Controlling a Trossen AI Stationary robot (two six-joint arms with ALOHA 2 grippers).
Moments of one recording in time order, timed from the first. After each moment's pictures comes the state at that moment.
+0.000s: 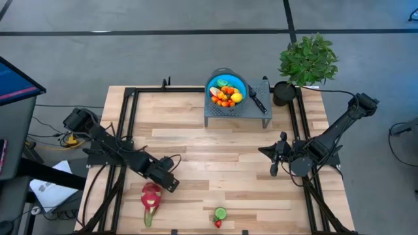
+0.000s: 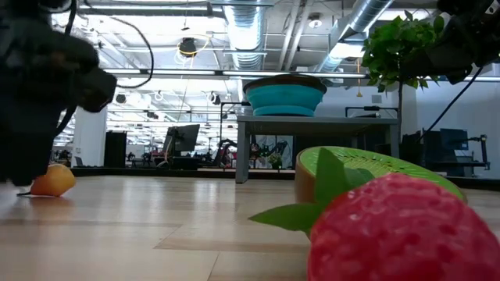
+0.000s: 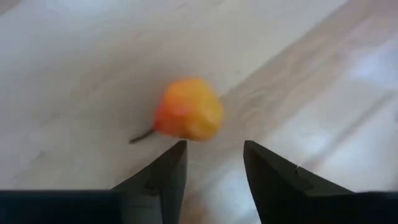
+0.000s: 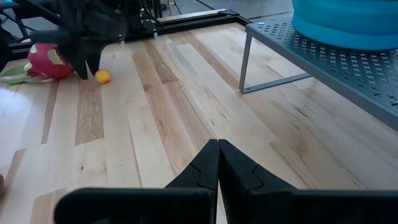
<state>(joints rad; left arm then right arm) -0.53 1.48 0.69 -0.41 -0.08 -1.50 0.73 0.83 0.42 -0.28 0.99 0.65</state>
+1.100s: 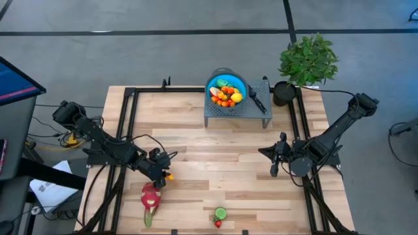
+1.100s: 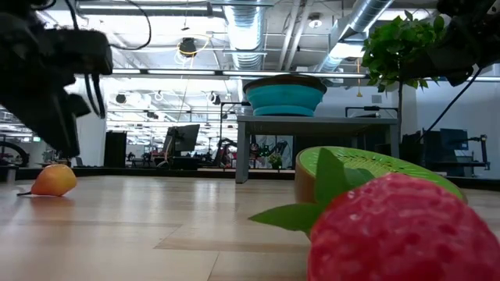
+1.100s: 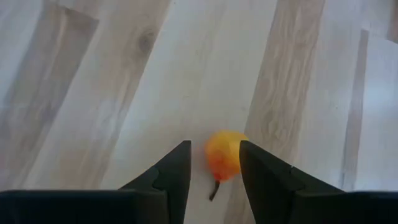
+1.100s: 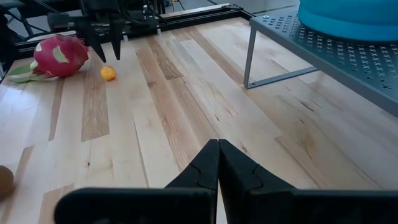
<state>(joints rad) -0.53 1.23 0.53 -0.35 -0.28 -0.79 0.73 0.83 0.42 -0.28 0.96 0.67</state>
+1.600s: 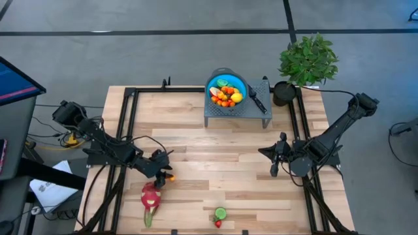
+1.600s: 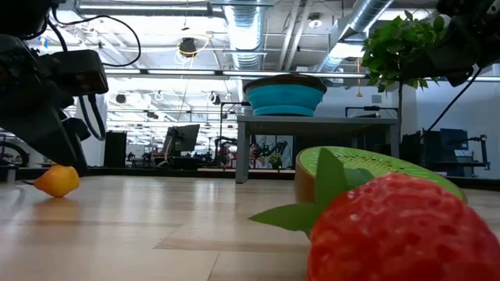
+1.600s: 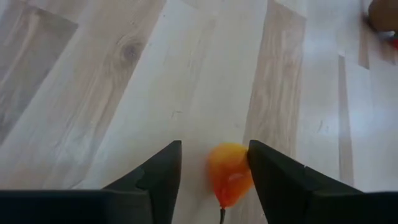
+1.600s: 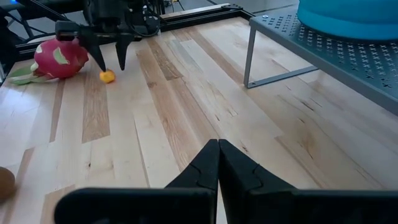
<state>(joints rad) -0.53 1.22 0.31 0.05 -0.29 -0.79 0.73 0.83 0.42 -0.28 0.97 0.68</state>
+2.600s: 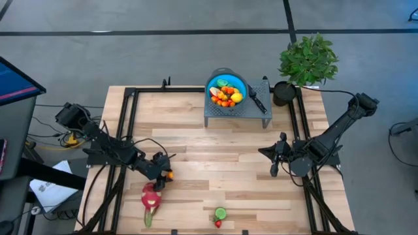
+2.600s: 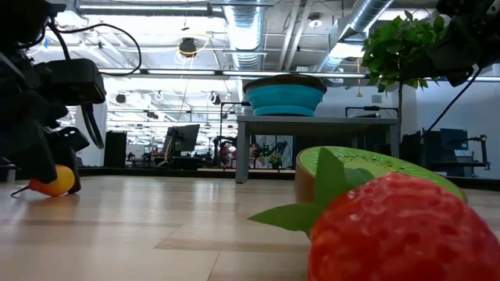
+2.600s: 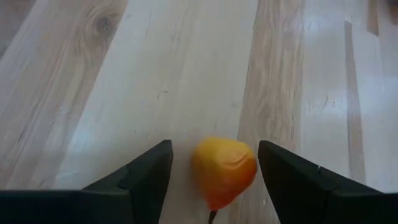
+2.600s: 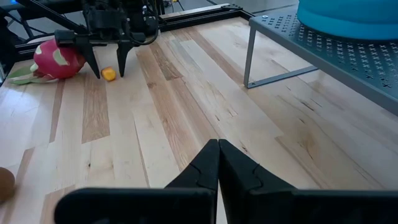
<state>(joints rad) -0.53 1.33 0.32 0.09 -0.23 -0.76 0.73 0.83 0.42 -0.28 0.97 0.68</state>
